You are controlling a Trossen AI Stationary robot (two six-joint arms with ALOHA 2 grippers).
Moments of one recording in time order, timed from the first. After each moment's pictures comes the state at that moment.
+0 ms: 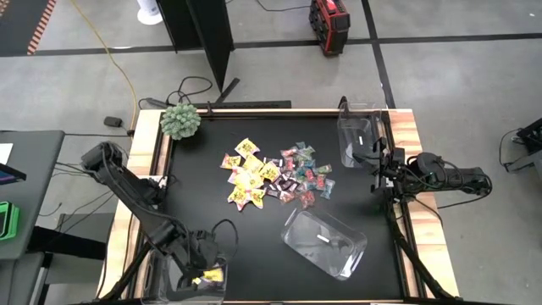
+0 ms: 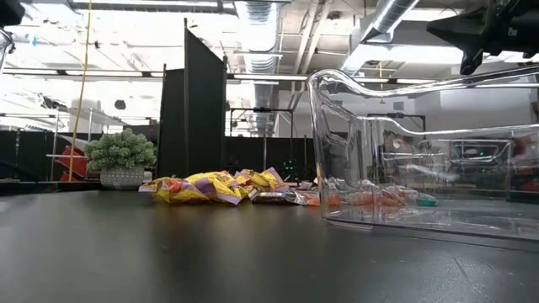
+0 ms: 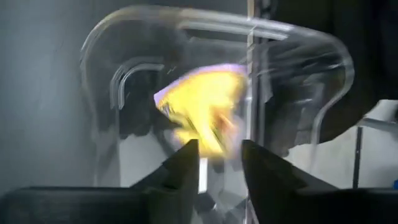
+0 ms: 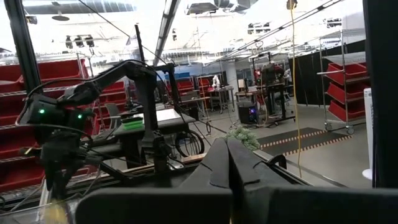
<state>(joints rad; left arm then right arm) -0.79 1.49 1.13 -0.73 0.06 -0.85 0.06 0.01 0.18 0.10 0.32 0.06</state>
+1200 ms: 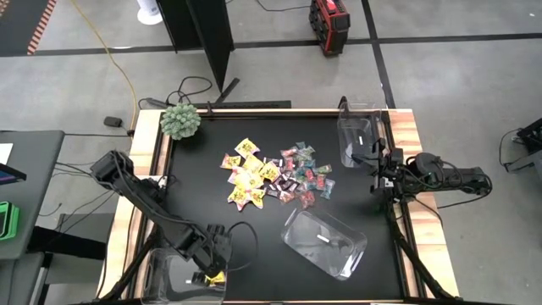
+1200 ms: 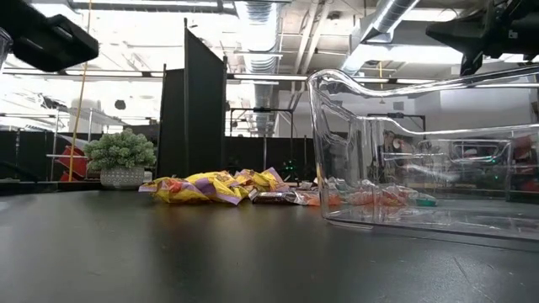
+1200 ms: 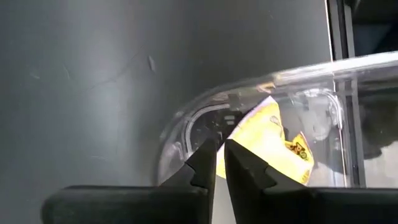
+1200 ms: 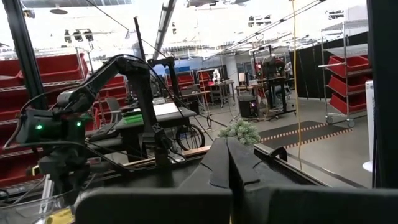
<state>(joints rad) -0.70 1.64 1.14 -0.70 -0.07 -0.52 0.06 0.01 0.18 0.07 0.32 0.08</state>
